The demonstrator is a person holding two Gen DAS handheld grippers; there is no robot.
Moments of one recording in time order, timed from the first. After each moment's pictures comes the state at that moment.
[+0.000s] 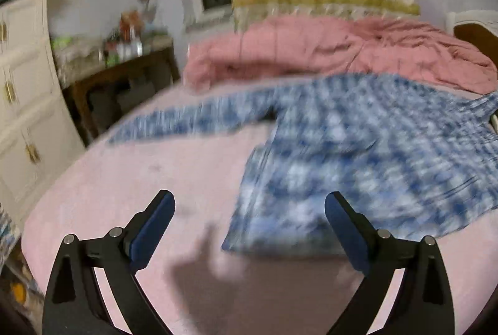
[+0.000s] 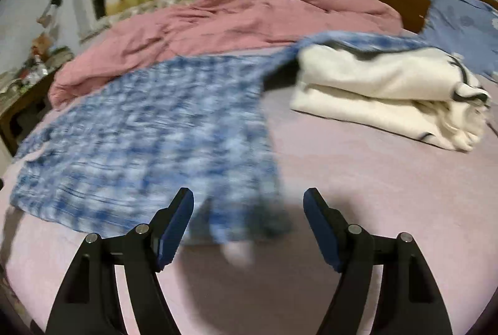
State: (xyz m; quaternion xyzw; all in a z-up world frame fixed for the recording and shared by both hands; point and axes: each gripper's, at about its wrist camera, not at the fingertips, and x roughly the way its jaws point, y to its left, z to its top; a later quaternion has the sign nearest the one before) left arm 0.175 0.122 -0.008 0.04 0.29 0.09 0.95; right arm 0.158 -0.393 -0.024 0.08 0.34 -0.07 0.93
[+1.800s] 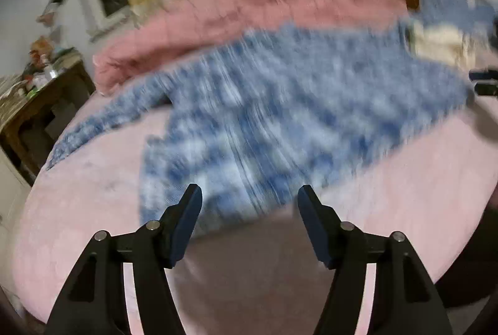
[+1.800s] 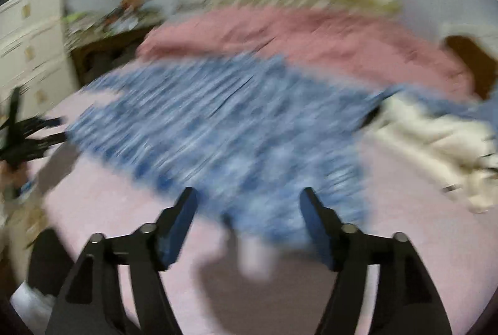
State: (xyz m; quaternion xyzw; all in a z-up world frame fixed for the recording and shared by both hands) left arm 0.147 0.061 -0.029 0.17 0.35 -0.11 0.91; right arm 0.106 -0.325 0.004 -0.04 0.34 0.16 0.92
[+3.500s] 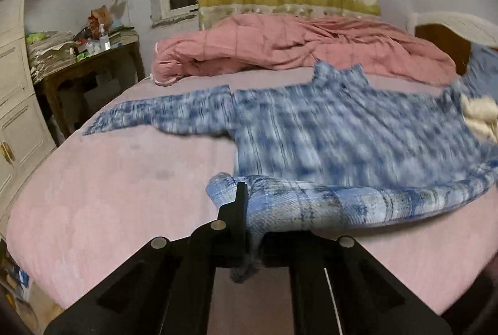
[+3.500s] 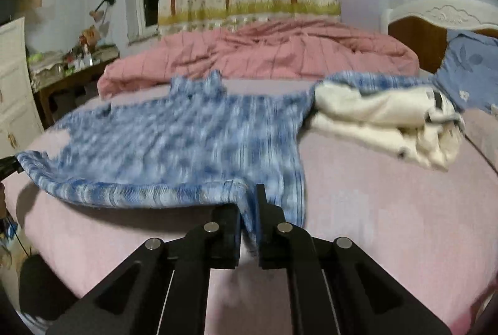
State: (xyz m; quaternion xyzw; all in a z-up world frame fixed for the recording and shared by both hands) left arm 0.153 0.118 0.020 0.03 0.29 -0.01 0.96; right arm 0.076 -0.397 0.018 0.02 0.26 0.03 0.96
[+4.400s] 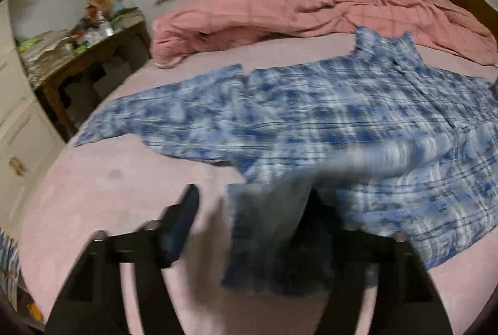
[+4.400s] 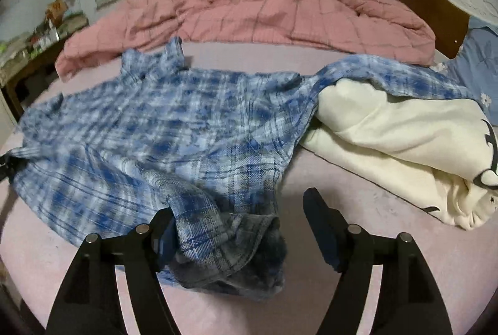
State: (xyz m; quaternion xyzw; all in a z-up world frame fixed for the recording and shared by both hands) left arm 0.279 0.108 -0.015 0.08 0.37 0.07 0.93; right arm 0.236 -0.426 0.016 0.01 0.38 0.00 0.93
